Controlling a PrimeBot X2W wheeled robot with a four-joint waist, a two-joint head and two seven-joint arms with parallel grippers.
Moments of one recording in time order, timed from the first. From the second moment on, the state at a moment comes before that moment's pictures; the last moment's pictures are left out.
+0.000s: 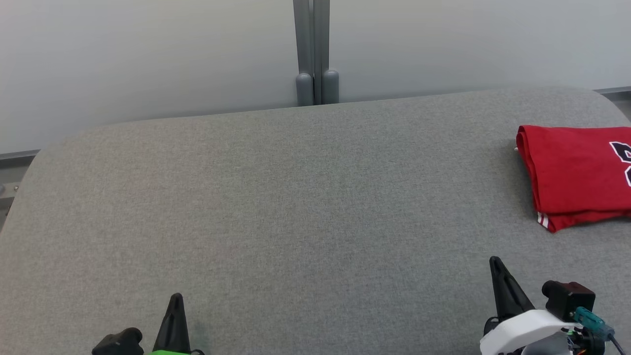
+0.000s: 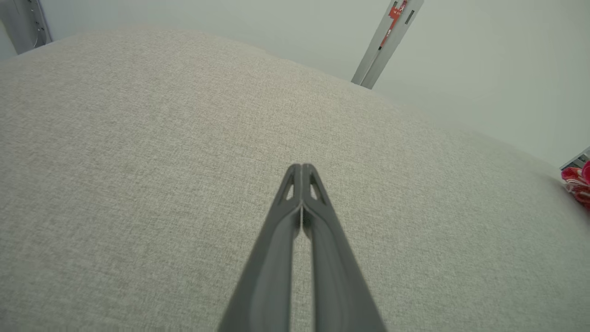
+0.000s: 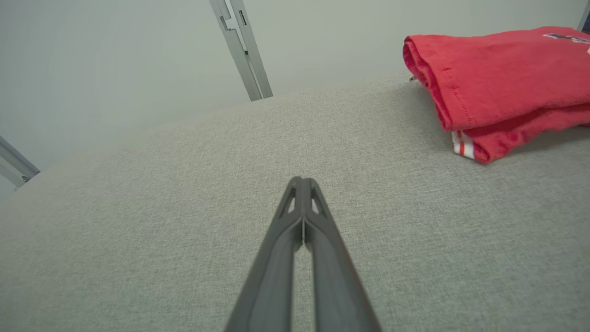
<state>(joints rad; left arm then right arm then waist) 0.09 0.05 -0.11 0.30 -0.48 -0.06 -0.23 -0.01 -0.04 0.00 0.31 0.32 0.13 -0.24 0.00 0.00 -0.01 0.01</state>
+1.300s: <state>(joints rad) 0.01 0.05 -0.01 0.28 -0.99 -0.09 -0.08 -0.04 -0.04 -0.05 0.28 0.90 0.13 -0.08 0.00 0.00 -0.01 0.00</state>
